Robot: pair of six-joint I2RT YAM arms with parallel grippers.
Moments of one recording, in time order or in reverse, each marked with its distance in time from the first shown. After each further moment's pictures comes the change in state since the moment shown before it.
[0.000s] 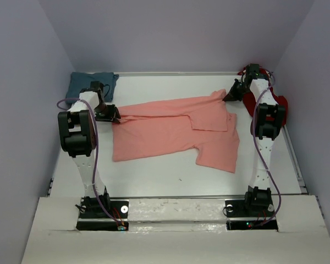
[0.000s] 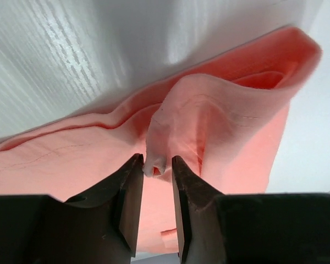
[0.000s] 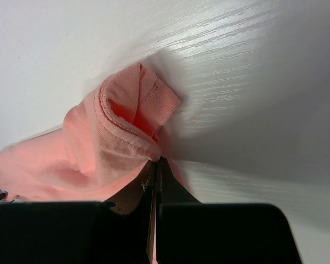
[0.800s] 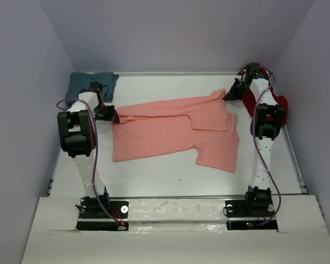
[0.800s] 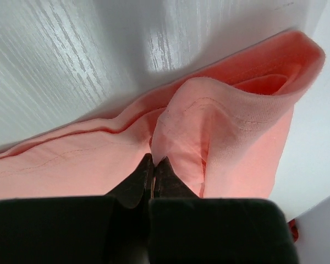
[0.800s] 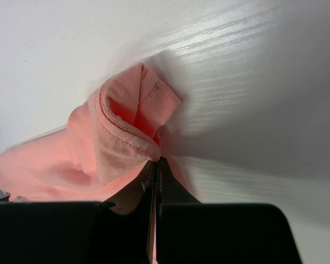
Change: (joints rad) left arm 0.010 0.001 0.003 0.000 0.002 0.034; right arm 0.000 0.003 0.010 0.000 0.000 0.000
